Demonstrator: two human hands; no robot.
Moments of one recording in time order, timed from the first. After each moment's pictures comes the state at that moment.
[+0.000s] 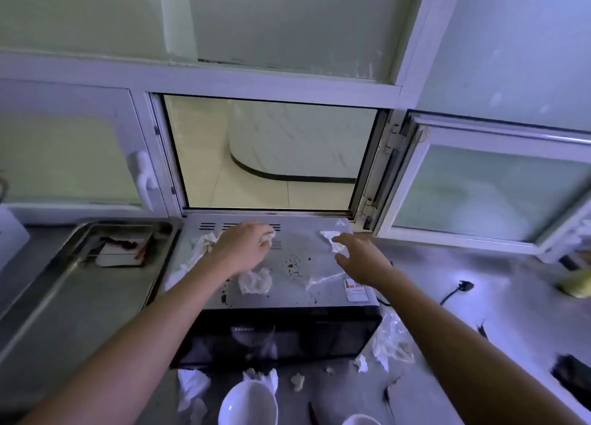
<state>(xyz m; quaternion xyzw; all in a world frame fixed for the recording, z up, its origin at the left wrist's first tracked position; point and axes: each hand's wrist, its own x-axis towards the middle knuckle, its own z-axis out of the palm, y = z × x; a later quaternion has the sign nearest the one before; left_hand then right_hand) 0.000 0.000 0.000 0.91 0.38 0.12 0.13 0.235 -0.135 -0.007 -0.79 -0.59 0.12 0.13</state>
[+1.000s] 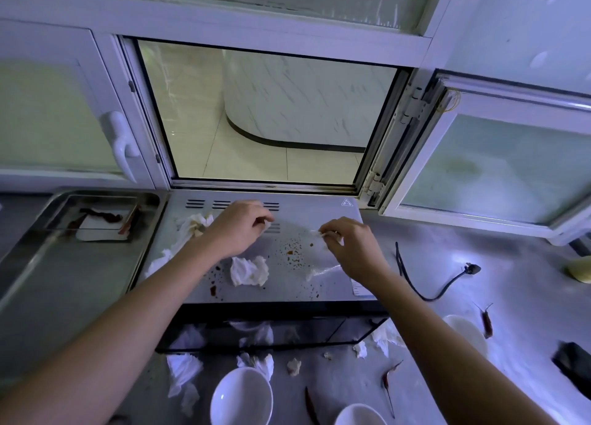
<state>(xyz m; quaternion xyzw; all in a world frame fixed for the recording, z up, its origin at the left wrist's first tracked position) 0.009 0.045 -0.037 0.92 0.31 0.16 0.19 0.227 -0.109 -0.043 -0.72 -0.62 0.06 0.30</state>
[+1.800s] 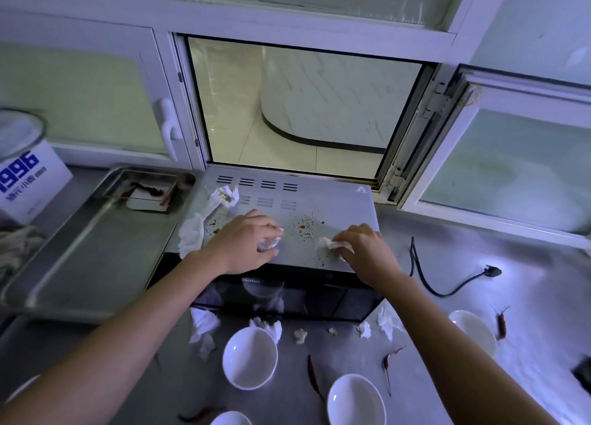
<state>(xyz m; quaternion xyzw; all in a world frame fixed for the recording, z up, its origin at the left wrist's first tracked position) -0.046 -0.040 -0.054 0.94 0.29 0.15 0.13 0.224 -0.161 -0.054 -0.70 -0.70 0.04 0.16</state>
